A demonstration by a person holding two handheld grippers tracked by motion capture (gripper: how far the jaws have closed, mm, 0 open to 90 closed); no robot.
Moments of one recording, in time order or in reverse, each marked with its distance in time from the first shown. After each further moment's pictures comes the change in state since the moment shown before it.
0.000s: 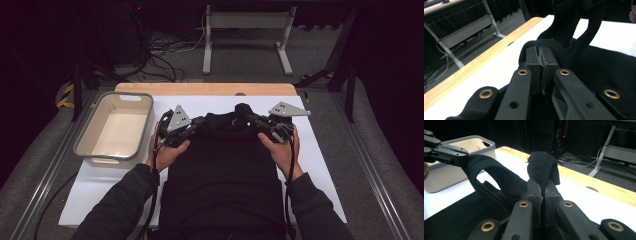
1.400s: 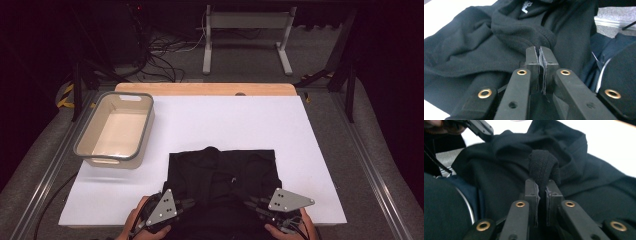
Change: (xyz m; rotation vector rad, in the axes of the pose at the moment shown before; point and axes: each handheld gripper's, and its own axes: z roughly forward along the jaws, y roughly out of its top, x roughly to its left) left arm -0.120 -0.105 -0.101 0.154 -0.241 0.082; right arm 0.119 -0.118 -0.104 0.193 0.237 -0.169
